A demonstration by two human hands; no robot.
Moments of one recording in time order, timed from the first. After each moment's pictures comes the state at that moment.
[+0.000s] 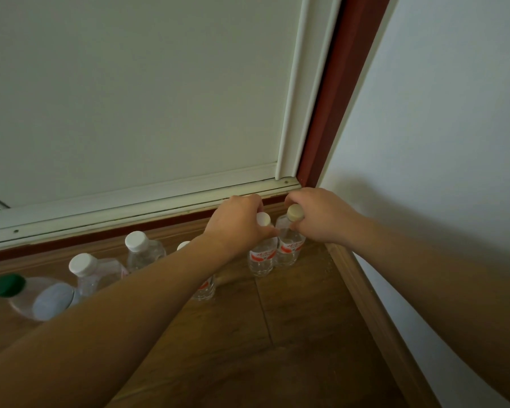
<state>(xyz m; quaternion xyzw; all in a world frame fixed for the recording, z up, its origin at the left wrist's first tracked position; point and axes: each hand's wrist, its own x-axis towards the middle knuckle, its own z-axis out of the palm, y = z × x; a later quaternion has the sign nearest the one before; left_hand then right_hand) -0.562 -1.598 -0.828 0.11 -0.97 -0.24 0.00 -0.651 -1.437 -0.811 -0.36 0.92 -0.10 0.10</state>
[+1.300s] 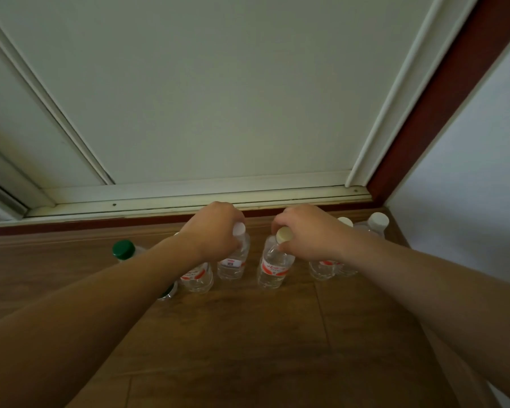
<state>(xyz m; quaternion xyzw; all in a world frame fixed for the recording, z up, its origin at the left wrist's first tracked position) -0.453 -1.735 -0.818 0.17 -0.97 -0.17 -0.05 -0.566 -1.566 -0.809 -0.48 0.86 -0.06 0.16</state>
